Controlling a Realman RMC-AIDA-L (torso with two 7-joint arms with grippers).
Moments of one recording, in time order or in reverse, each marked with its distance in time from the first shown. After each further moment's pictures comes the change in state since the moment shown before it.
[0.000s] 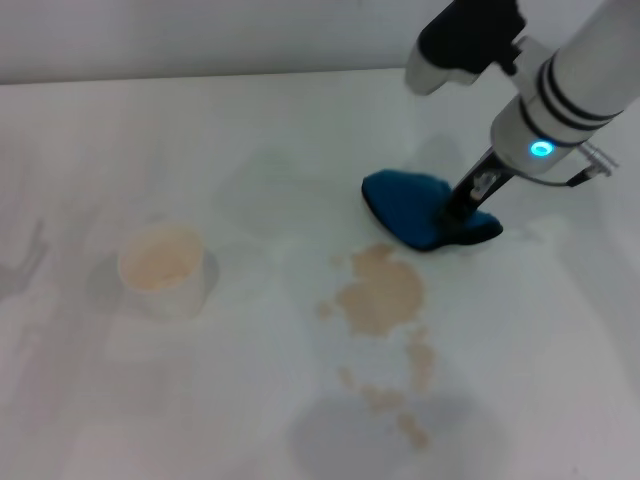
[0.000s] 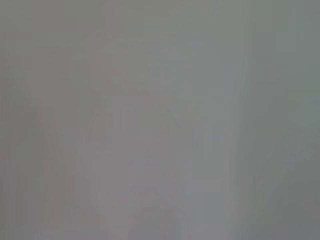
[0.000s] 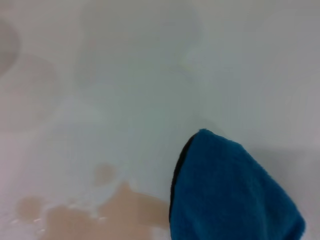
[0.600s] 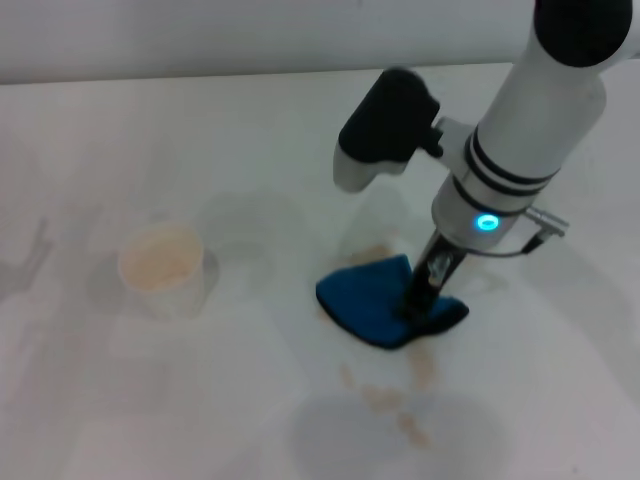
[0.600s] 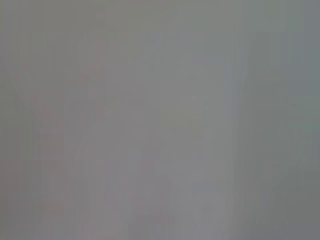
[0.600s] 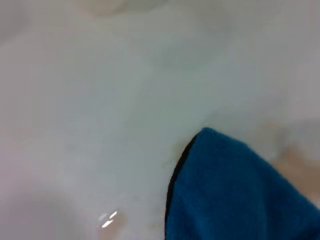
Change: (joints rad) left arm -0.007 0.000 0.006 0.000 0.000 0.003 0.000; right arm 0.047 0.004 -0.279 0.016 0.196 0.092 0.037
